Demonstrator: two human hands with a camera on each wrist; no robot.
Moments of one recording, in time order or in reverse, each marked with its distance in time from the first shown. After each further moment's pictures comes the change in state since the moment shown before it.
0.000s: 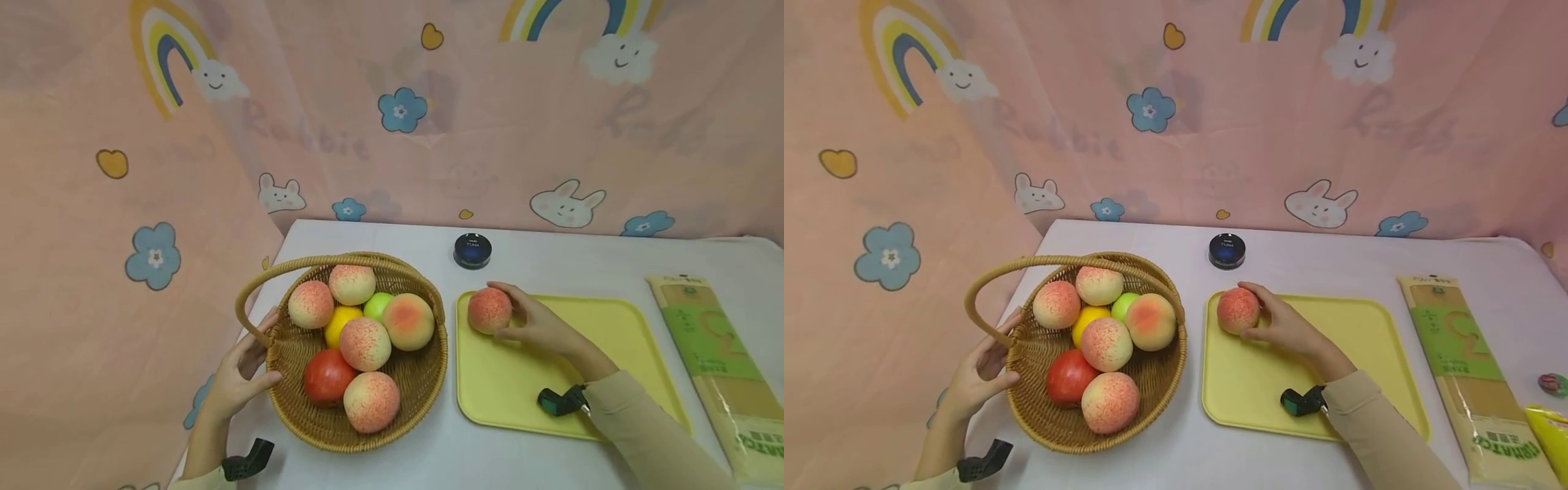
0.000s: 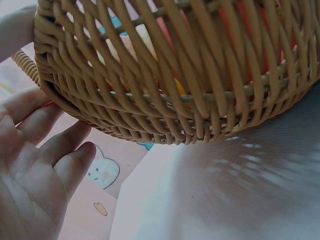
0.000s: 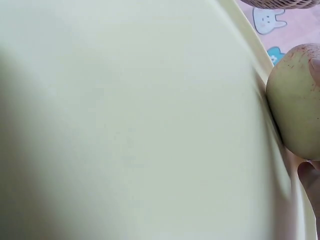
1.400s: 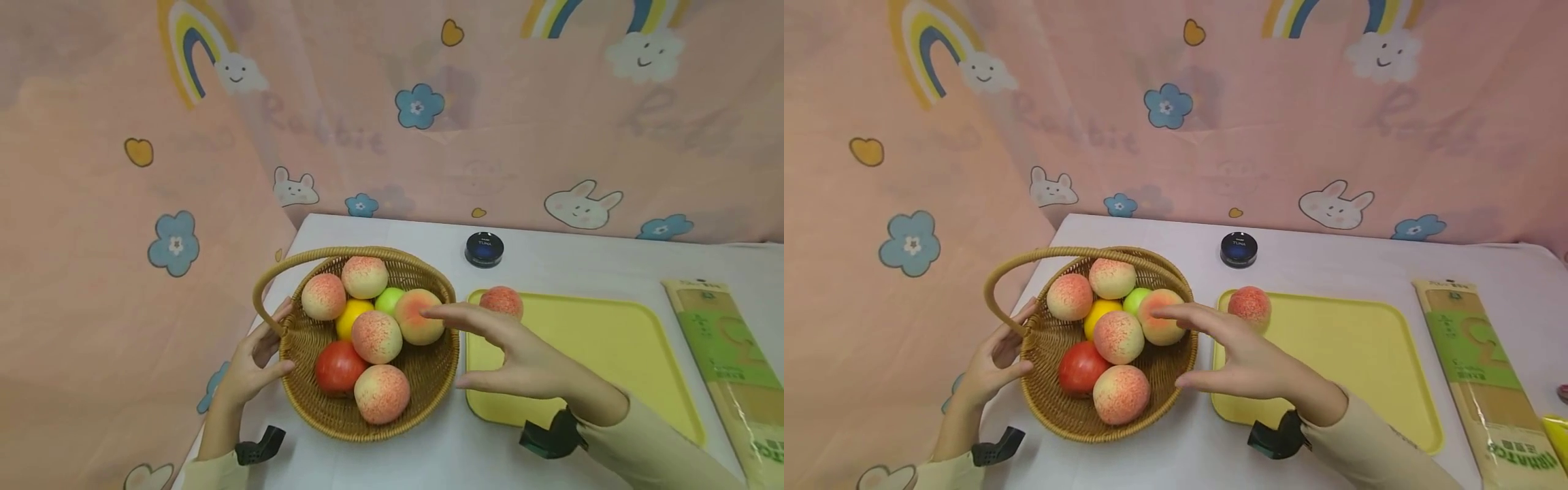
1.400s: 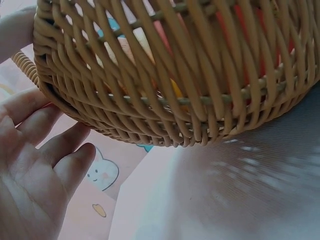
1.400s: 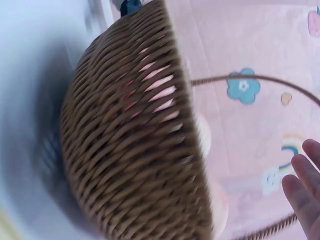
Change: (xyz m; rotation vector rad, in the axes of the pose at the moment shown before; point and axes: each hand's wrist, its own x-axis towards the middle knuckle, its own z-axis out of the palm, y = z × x) left_hand 0.004 0.004 0.002 0.003 0.011 -0.030; right_hand -0.022 -0.167 0.047 -0.029 -0.150 -0.480
